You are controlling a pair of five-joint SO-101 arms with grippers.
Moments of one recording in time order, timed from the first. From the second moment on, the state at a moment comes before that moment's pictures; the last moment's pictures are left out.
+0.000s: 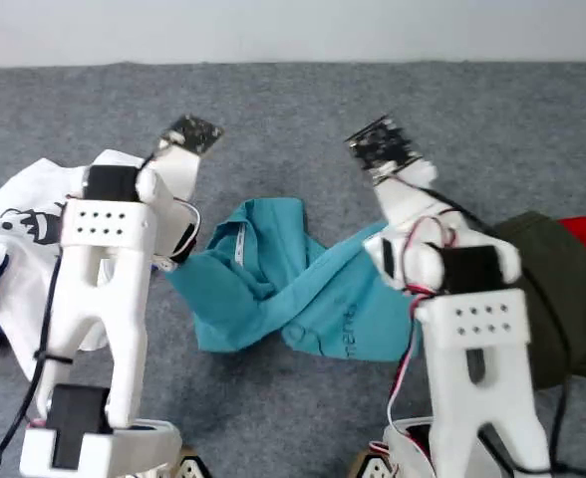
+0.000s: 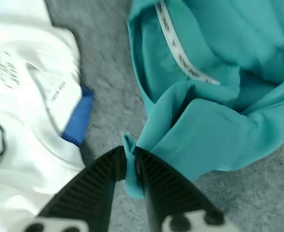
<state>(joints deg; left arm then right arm) -0.2 -7.8 5.4 95.0 -14.2 -8.4 -37.3 23.9 73.8 24.3</state>
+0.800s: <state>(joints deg) 0.1 -43.7 -31.8 96.4 -8.0 -3.7 -47.5 -5.5 86.9 24.3</state>
